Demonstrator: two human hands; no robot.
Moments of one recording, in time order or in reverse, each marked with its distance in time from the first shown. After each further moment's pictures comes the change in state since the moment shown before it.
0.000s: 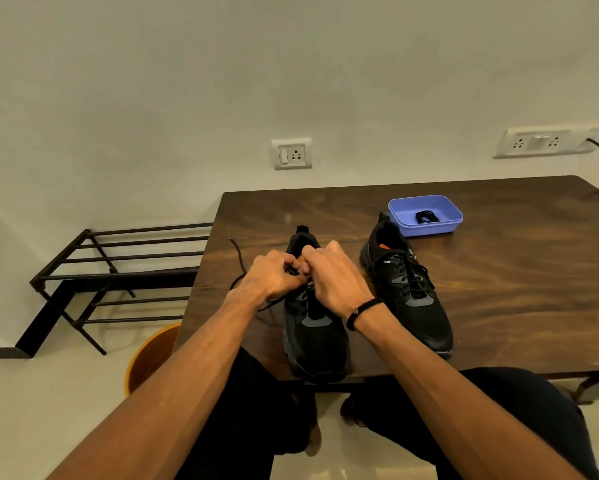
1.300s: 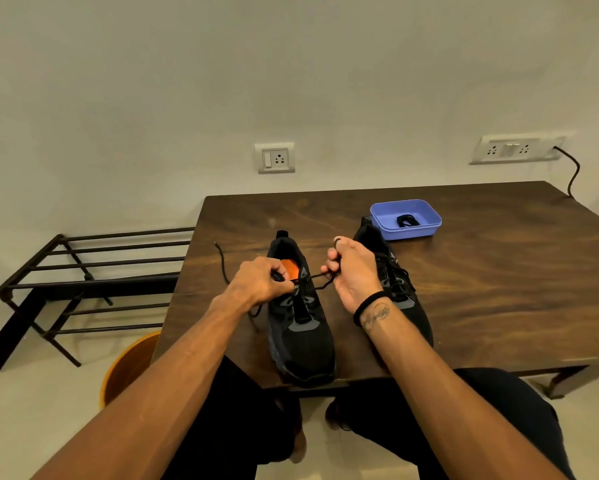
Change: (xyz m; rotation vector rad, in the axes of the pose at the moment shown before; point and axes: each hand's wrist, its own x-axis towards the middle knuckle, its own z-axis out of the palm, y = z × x) left_hand 0.004 0.004 0.003 -0.016 -0.024 0.010; right_hand 0.006 0.021 -0.023 1.506 0.454 0.847
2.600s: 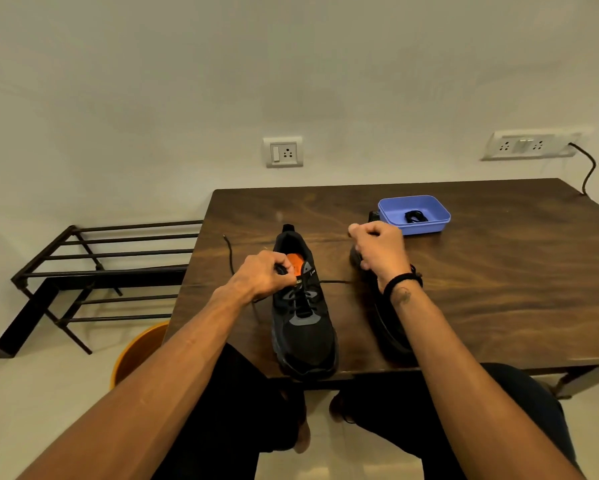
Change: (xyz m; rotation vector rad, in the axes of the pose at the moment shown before) left_hand -0.006 -0.006 -0.005 -0.023 -0.056 0.026; right_hand 0.011 -0.032 -0.027 -0.628 0.079 -0.217
